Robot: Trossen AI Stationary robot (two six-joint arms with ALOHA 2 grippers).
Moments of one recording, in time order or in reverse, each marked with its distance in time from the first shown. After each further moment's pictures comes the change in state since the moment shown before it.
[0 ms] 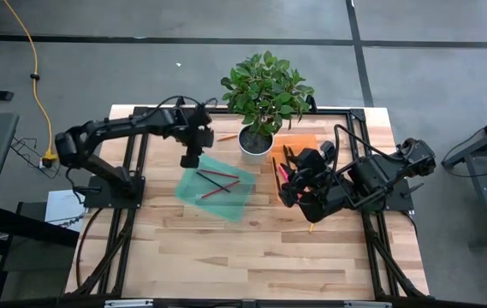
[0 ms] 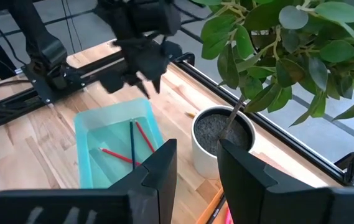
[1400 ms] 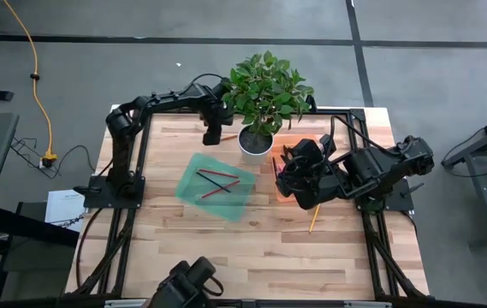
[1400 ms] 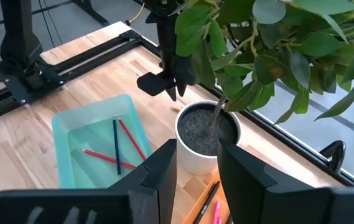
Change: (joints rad) left arm 0.185 0.524 0.436 -0.074 0.107 0.112; right arm -0.076 -0.001 0.000 -0.031 -0.038 0.011
